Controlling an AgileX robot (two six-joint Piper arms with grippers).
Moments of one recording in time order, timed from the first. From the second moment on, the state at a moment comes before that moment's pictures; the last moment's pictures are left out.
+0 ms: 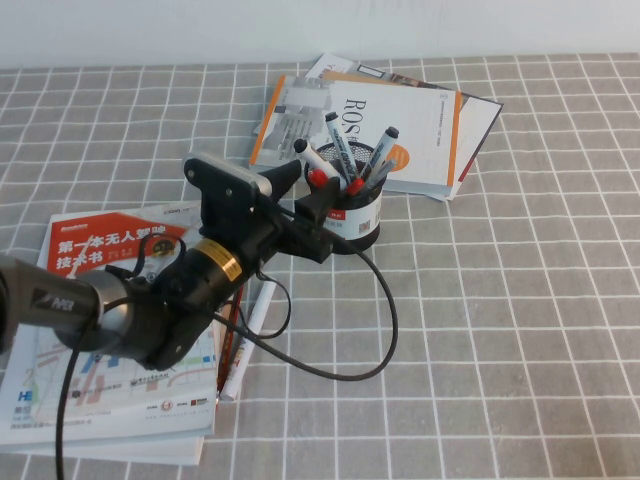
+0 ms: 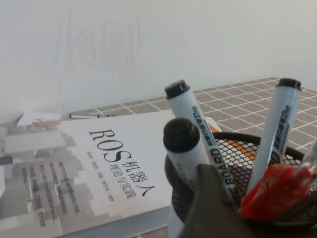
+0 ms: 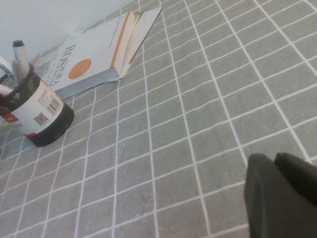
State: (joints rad) right arm -0.04 -0.01 0.03 0.42 0.39 0.11; left arm -0.45 2.04 -0.91 0.33 -1.08 -0.18
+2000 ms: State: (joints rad) right arm -0.04 -0.01 0.03 0.42 0.39 0.11; left arm -0.53 1.13 -1.05 1.20 -0.06 -1.17
